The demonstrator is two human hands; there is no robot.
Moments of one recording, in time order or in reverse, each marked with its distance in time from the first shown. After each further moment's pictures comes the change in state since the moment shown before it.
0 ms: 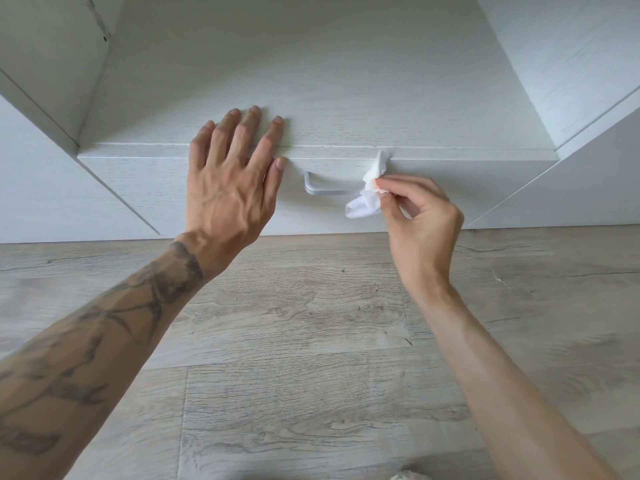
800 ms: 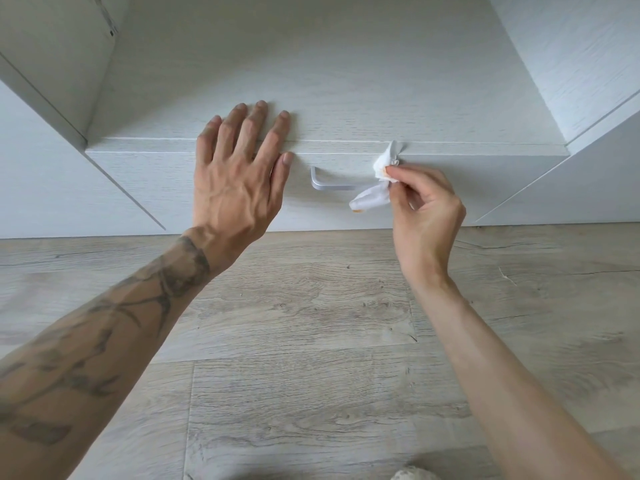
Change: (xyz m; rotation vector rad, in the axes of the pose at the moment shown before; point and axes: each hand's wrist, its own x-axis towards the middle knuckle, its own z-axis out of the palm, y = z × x) left_hand 0.000 0.000 0.001 0.009 -0.009 -0.005; right_hand 0.003 -0.002 0.010 -0.008 0.071 0.052
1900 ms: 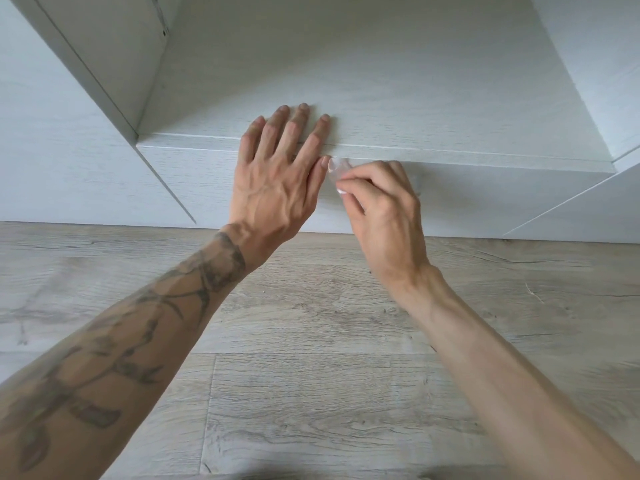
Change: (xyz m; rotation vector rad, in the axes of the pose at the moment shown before) left_hand 0.001 0.003 -0.011 0.016 -0.024 0.015; right_hand -0.010 -0.031 0.052 -0.318 -0.244 -0.594
